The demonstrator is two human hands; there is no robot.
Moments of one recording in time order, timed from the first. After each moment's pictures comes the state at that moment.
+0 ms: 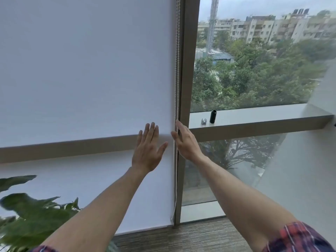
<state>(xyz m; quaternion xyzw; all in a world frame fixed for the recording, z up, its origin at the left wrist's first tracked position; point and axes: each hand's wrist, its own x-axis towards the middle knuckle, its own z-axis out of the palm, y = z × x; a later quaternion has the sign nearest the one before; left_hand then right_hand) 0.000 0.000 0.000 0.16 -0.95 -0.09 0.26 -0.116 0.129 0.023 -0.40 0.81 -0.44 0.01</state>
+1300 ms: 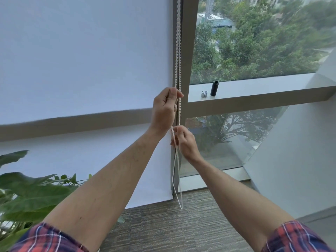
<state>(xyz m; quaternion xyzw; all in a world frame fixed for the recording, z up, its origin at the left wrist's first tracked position) -0.033 0.061 0.067 0.07 -0.68 -0.64 0.36 -0.081 0.145 -0.058 -0.27 0.72 -0.63 0.11</state>
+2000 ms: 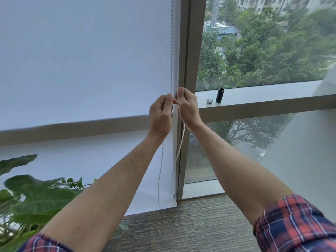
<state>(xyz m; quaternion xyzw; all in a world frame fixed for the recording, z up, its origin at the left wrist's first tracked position) -0.022 0.045 0.067 0.12 -0.68 -0.60 0.41 -0.122 0.091 0.059 -0.31 0.66 -0.68 0.02</state>
